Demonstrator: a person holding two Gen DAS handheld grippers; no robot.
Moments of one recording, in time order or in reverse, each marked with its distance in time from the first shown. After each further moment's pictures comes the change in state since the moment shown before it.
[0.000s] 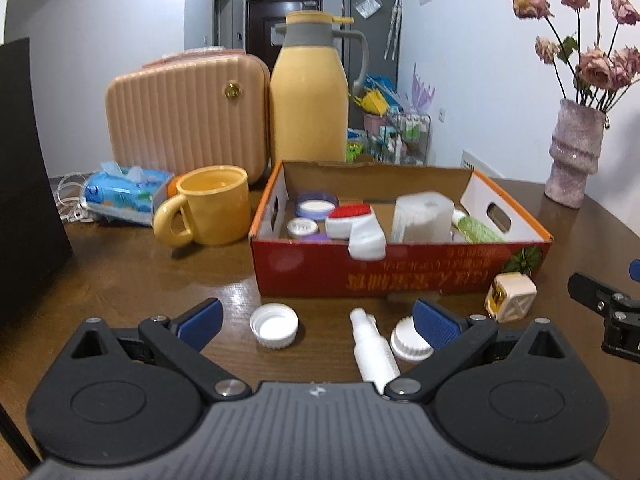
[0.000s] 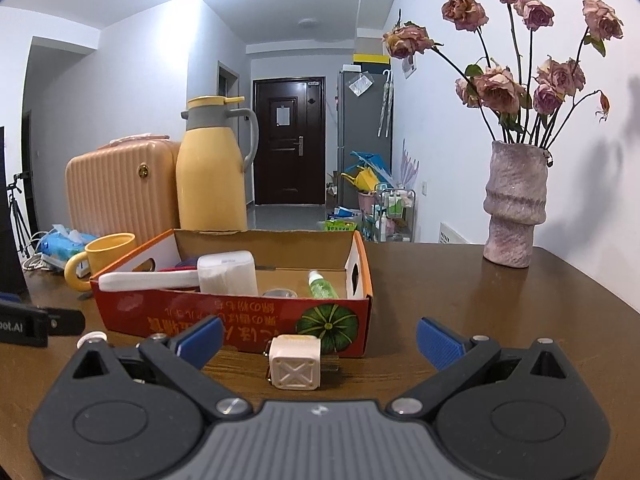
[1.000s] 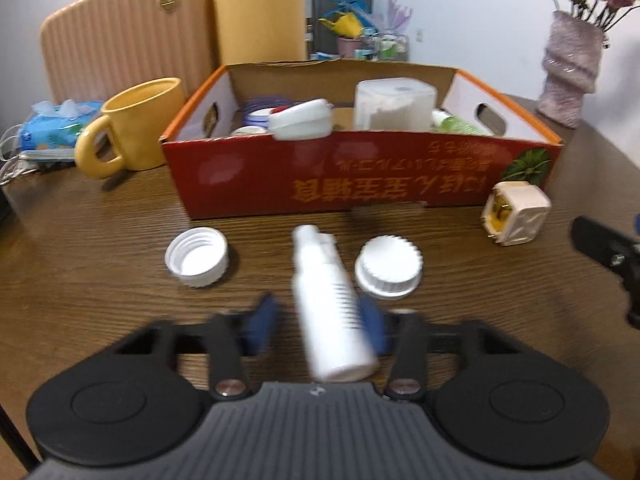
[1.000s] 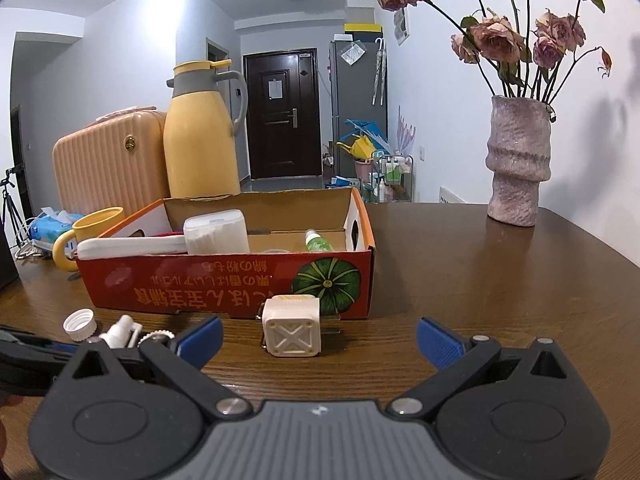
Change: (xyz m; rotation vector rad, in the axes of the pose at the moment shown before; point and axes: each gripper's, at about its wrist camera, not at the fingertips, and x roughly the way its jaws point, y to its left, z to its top) left arm 0.068 -0.031 -0.026 0.067 0.219 -0.060; right arm 0.026 -0.004 -0.018 0.049 0.091 0.001
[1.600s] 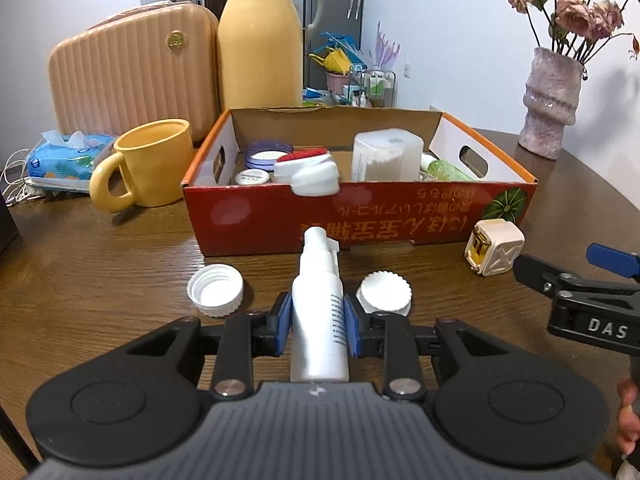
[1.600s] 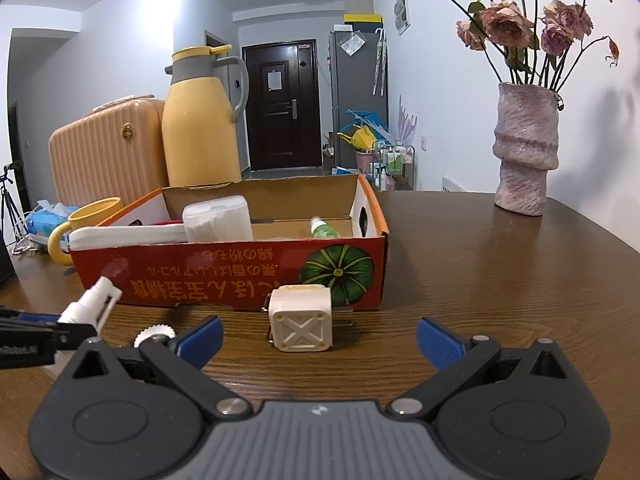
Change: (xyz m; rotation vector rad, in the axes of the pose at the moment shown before) left arm -0.028 0.011 0.005 -0.005 -0.110 -0.033; right arm 0.020 0.008 -0.003 0.004 0.031 0.001
